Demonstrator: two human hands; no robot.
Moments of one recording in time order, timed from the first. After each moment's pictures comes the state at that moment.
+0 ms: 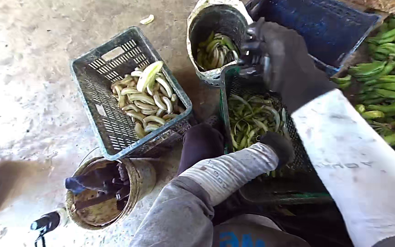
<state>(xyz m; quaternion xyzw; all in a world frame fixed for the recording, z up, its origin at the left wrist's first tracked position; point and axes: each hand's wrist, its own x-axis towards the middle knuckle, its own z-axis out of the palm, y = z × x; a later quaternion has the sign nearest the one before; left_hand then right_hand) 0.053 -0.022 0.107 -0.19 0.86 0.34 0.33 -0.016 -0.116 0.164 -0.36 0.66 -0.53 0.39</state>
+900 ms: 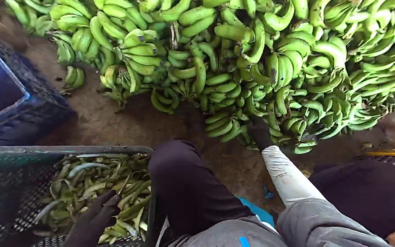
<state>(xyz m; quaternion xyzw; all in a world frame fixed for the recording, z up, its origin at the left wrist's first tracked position) 0.010 0.040 0.025 -0.21 0.84 0.38 0.32 -0.019 0.576 -0.103 0.28 0.94 -0.20 0.07</state>
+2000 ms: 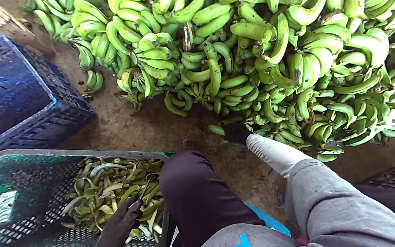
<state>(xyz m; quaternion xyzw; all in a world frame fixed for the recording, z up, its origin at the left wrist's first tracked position) 0.021 0.047 0.007 -0.25 0.81 0.43 0.32 -0.115 0.492 -0.163 -0.04 0.94 -0.03 0.35</state>
